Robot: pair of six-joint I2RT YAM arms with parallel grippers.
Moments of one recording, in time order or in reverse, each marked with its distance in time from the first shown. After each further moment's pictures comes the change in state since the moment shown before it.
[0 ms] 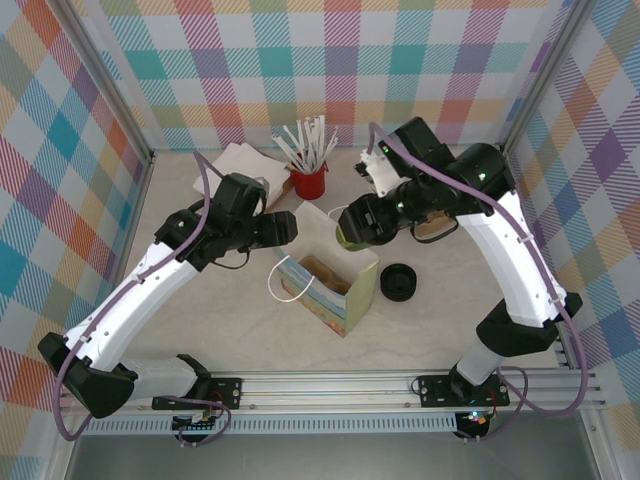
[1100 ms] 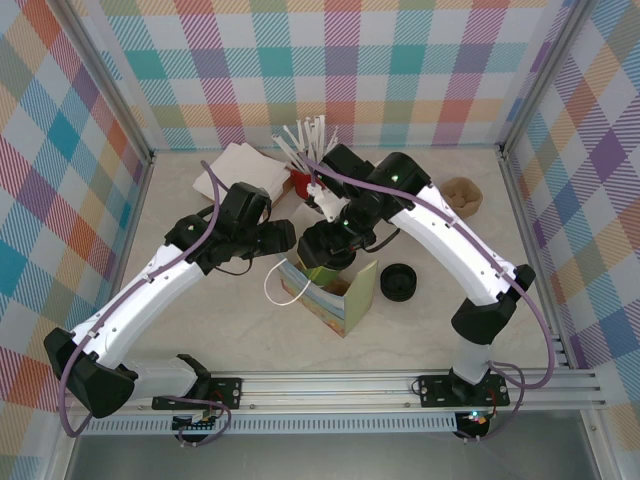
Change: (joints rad) left arm 0.000 0.001 -0.087 0.023 -0.017 -0.053; right arm 0.126 0.149 -0.127 0.068 -0.110 0.064
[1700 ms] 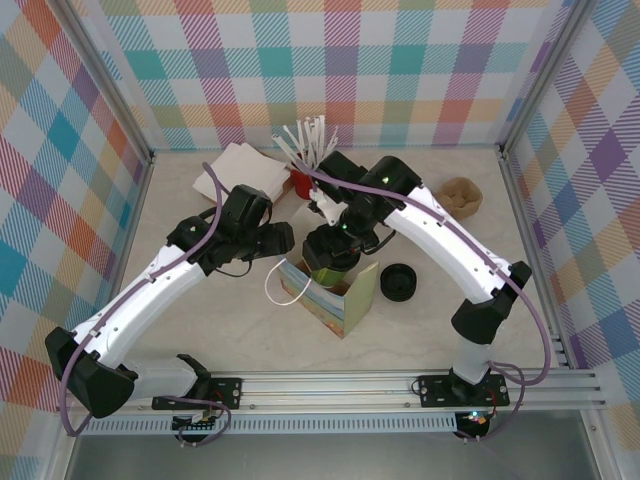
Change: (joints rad) left arm 0.000 0.000 -0.021 0.000 -0.026 0.005; right arm -0.014 0.002 -0.065 -0.002 0.090 -0.001
